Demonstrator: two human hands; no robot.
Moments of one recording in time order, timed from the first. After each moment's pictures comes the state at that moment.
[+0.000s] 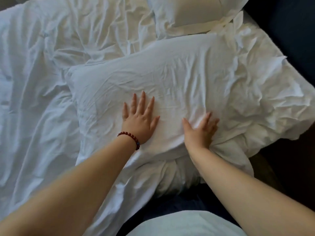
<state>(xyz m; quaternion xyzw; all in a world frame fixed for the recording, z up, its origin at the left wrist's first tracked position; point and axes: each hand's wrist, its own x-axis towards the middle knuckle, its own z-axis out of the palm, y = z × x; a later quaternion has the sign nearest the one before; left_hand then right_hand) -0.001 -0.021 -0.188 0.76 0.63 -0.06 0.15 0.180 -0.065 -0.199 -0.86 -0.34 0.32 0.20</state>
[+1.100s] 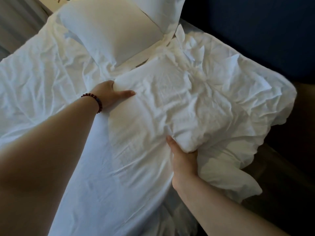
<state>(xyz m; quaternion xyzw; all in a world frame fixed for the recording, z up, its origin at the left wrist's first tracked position) 0.088 0.274 -0.148 0.73 0.61 -0.06 0.31 0.208 0.011 -0.201 -0.69 0.12 0.41 0.59</state>
